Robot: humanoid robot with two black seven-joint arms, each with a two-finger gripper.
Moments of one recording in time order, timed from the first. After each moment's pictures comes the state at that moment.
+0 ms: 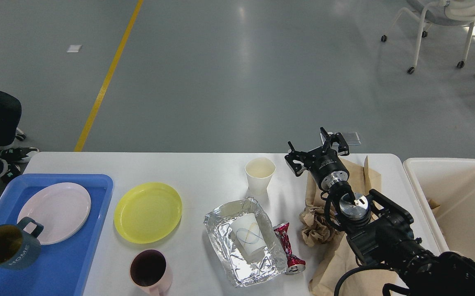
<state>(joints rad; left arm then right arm) -1.41 0.85 1.20 -0.79 0.25 -0.96 -0.11 0.66 0.06 0.92 0.41 0.31 0.38 0.11</state>
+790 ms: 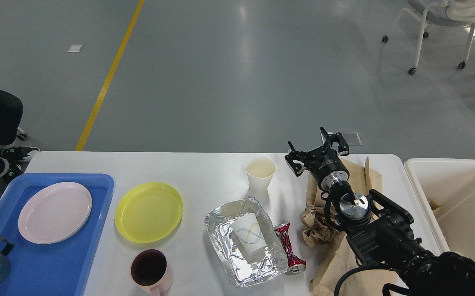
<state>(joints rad) -1.19 0.83 1.14 -0.60 0.25 -0.96 -0.11 0.66 0.06 0.93 0.41 0.31 0.38 0.11</state>
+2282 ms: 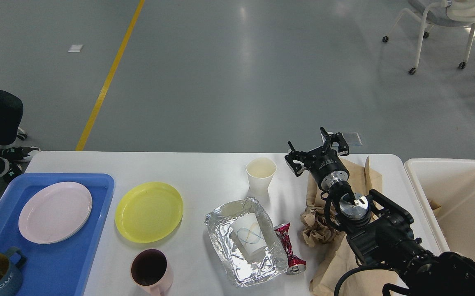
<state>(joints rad) -1.11 0.77 1.13 -0.54 0.25 -0.96 -0.11 0.66 0.06 0.92 0.41 0.31 0.38 0.11</state>
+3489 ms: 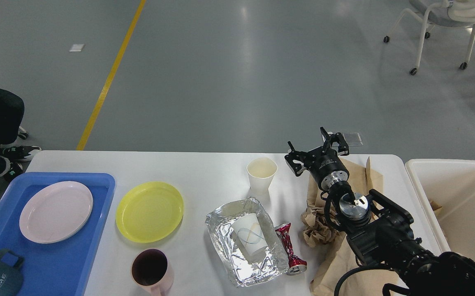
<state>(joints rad) -1.63 0.64 1.60 -0.71 0.02 -0.96 -0.17 0.66 0.06 0.92 0.41 0.31 0.38 0.11</state>
